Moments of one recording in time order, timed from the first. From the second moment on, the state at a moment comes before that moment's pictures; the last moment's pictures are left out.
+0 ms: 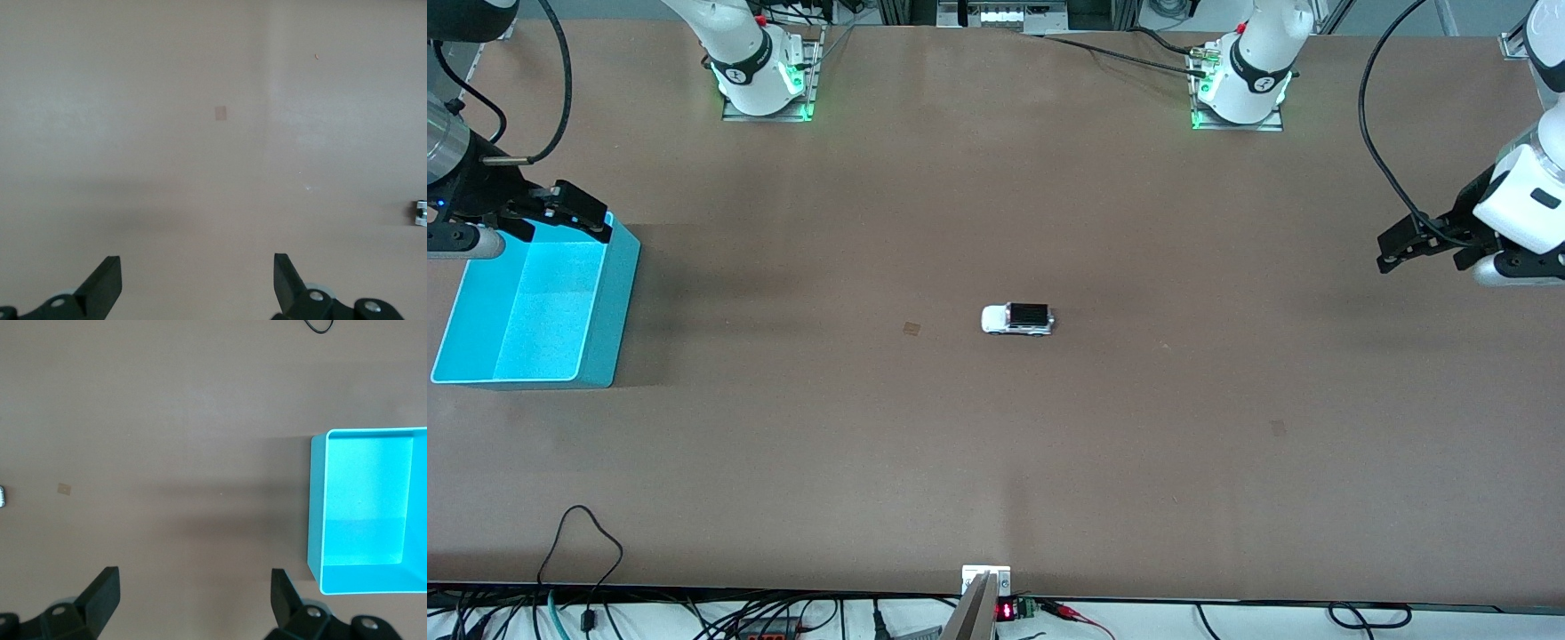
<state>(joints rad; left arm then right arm) 0.00 0.01 -0.01 -1.71 0.02 1.76 -0.09 -0.03 0.05 0.08 -1.58 -0.01 1.62 0.06</state>
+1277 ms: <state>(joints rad) -0.02 0.00 -0.02 -1.70 0.02 1.70 -0.09 0.02 0.10 0.09 -1.58 0.00 1.61 0.02</state>
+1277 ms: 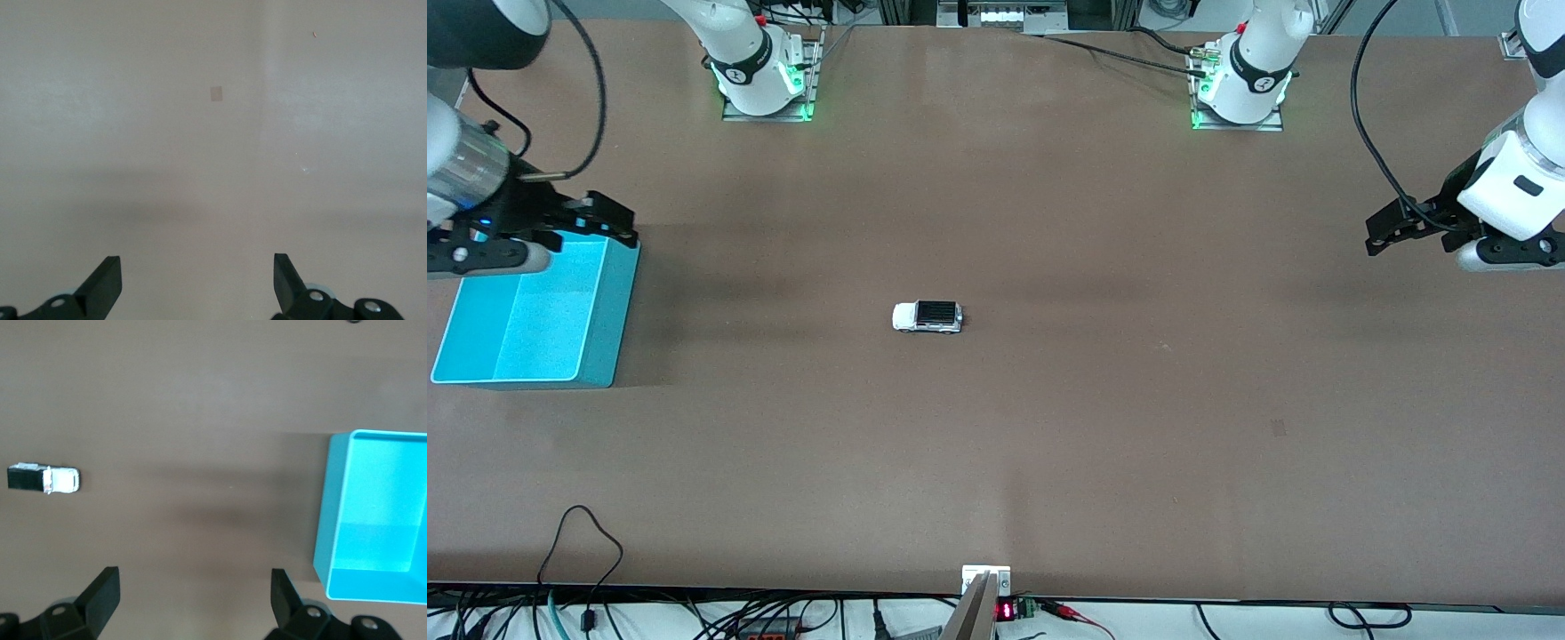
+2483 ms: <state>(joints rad) -0.02 0.00 -0.02 -1.68 0.02 1.64 -0.09 0.39 0.45 0.10 -1.58 0.02 1.75 0.04</state>
